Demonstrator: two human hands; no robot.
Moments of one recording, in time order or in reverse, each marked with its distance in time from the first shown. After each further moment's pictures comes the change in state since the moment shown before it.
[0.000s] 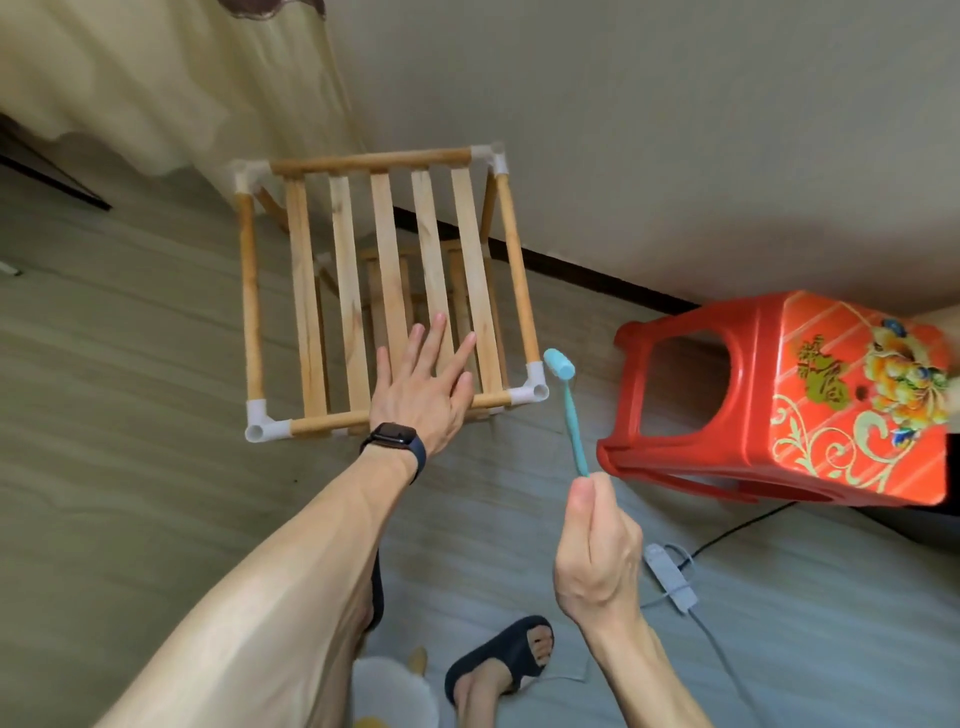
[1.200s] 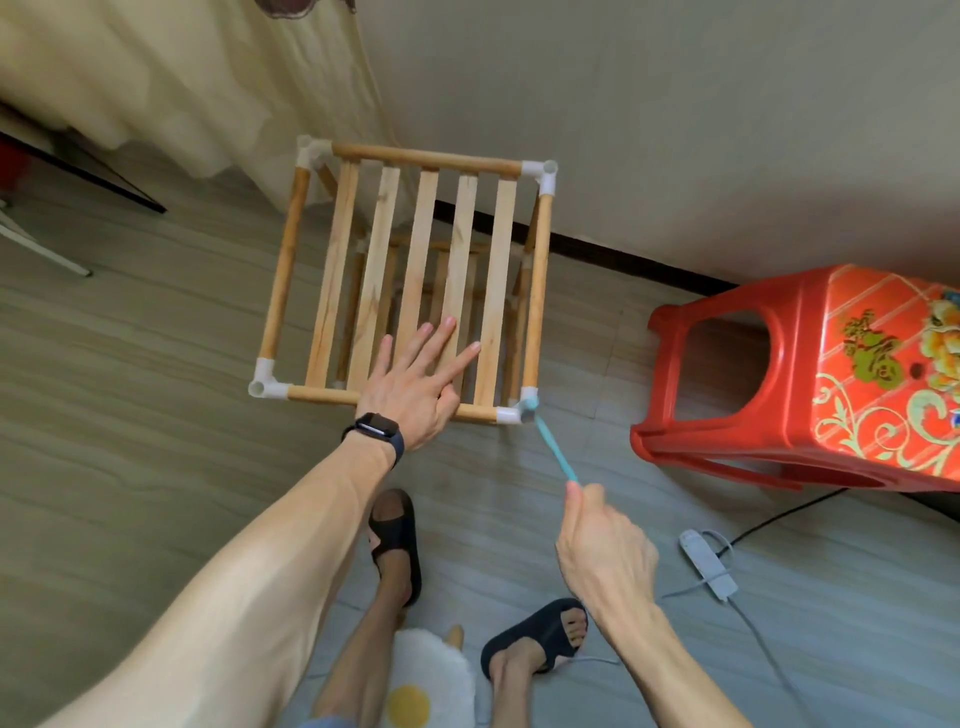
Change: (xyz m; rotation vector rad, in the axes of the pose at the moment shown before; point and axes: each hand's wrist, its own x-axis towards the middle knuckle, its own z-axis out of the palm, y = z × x) left_hand -0.020 -0.056 0.000 0.213 -0.032 0.180; right_hand -0.016 0.019 0.016 -0.496 -0.362 0.195
